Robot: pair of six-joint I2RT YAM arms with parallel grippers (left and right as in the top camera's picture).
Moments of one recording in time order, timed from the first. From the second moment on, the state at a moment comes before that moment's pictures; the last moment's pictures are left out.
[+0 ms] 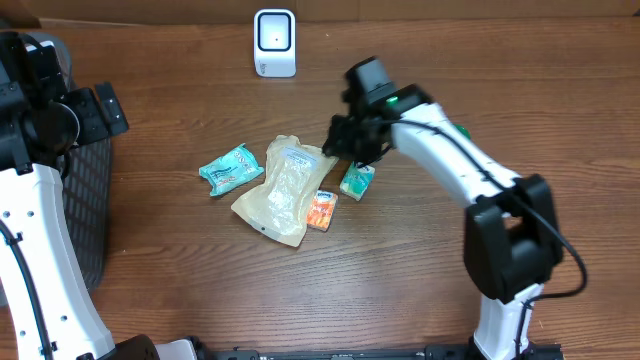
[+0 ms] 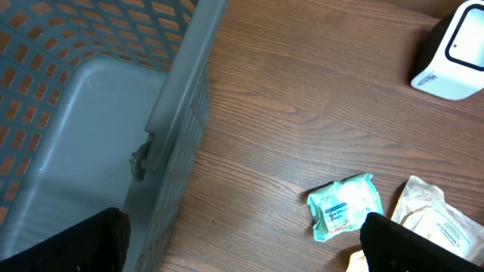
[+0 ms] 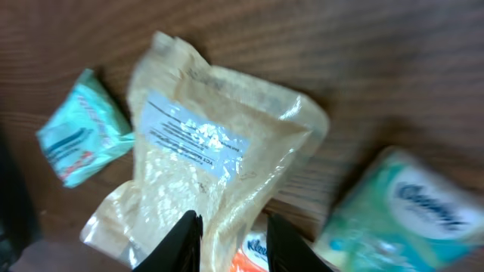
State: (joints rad) left arm 0.33 1.51 1.78 -1.20 -0.01 -0.04; right arm 0.49 2.04 1.61 -0.81 -0.33 0.61
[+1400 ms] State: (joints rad) left arm 0.33 1.51 1.78 -1.20 -0.01 -0.04; right arm 0.29 2.00 1.62 -1.20 -0.21 0.36
